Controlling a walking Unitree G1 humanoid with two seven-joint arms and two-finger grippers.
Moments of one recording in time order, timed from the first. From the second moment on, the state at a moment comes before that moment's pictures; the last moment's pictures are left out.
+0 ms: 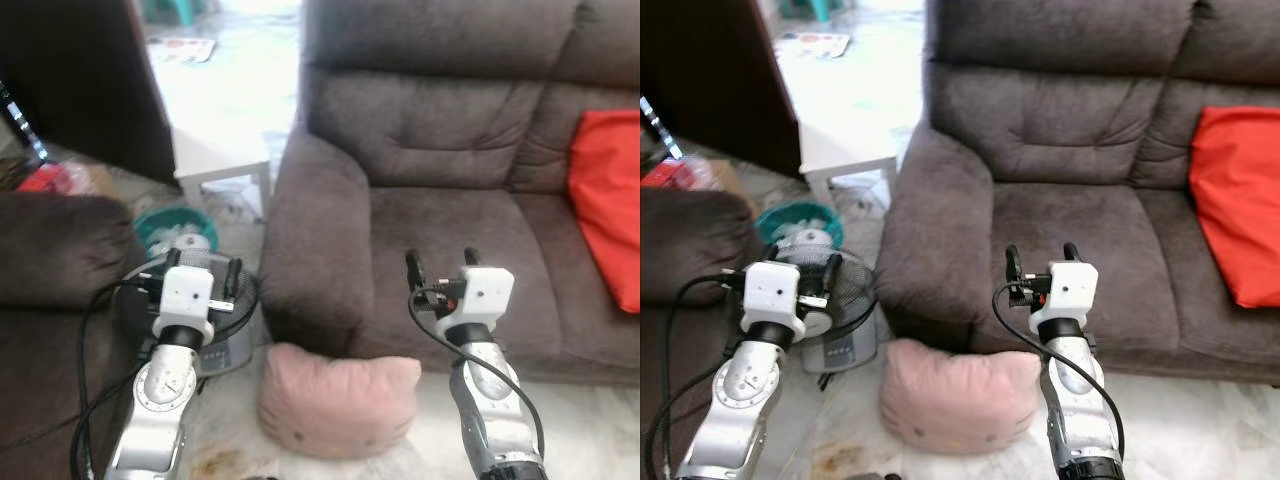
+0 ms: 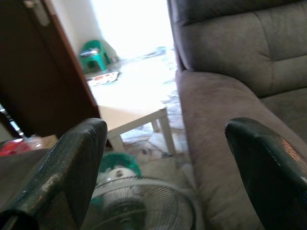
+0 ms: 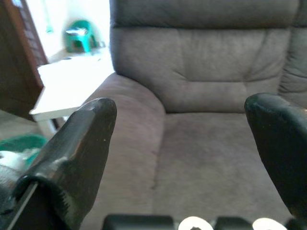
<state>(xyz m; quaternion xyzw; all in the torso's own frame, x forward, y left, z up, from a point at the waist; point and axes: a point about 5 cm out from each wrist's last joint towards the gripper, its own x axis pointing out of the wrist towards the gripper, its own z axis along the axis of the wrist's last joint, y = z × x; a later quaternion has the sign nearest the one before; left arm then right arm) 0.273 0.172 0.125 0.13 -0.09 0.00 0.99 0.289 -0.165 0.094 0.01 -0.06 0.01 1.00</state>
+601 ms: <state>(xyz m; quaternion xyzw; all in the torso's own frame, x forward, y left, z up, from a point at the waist) 0.275 0.166 0.127 0.13 -0.09 -0.01 0.99 0.291 -0.164 0.095 0.01 -0.06 0.01 1.00</state>
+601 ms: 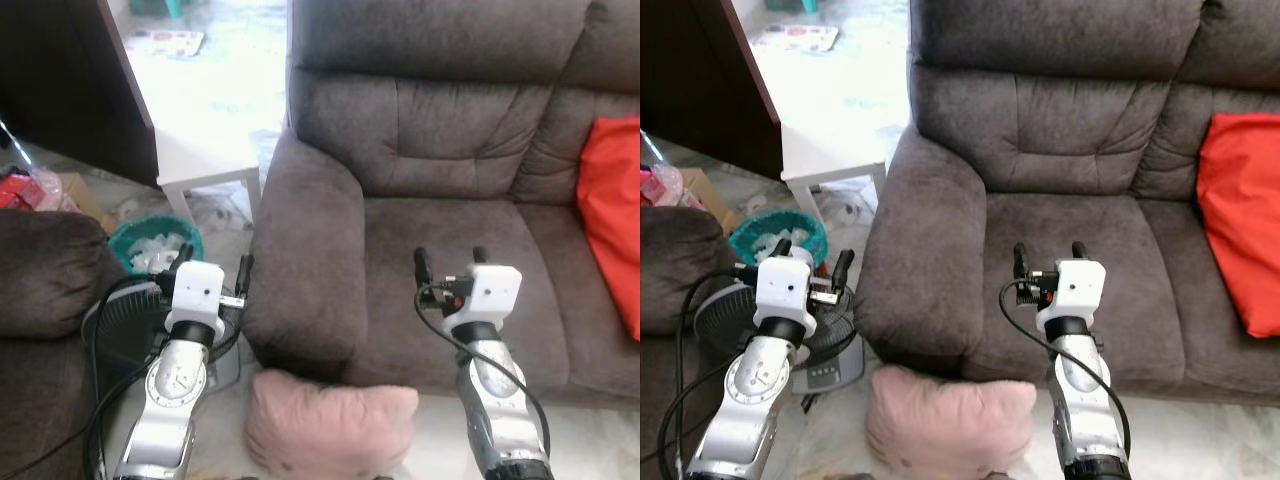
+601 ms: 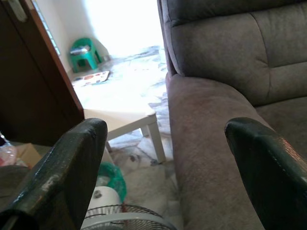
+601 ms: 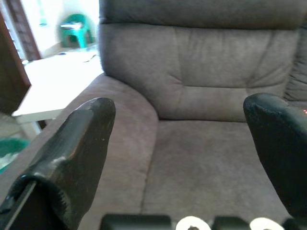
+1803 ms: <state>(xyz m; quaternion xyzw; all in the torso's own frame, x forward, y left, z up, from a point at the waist) 0.271 0.162 0.128 0.12 -0.11 -0.01 0.99 0.290 -0.164 0.093 0.01 -0.05 0.01 1.00</state>
